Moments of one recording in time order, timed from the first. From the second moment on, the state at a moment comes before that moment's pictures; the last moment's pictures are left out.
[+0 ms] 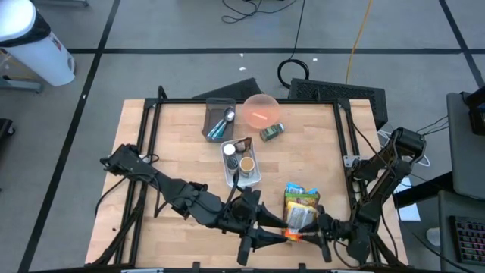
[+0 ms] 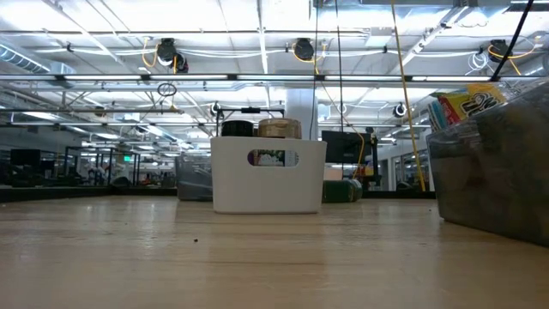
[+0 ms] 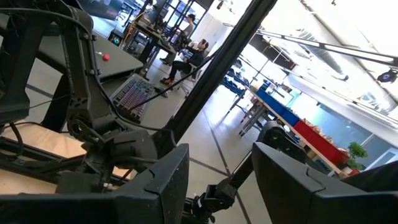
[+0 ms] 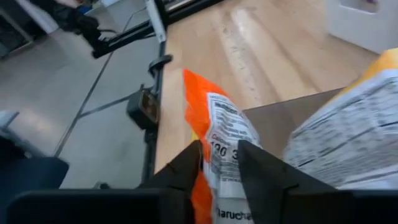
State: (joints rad) left arm -0.52 1.92 1.97 0.03 -0.27 -0.59; right arm 1.13 1.50 0.65 0.18 0.90 1.05
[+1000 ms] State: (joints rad) left arm -0.50 1.92 1.97 0.03 -0.27 -0.59; right arm 1.10 0.98 0.65 0.53 0.92 0.35
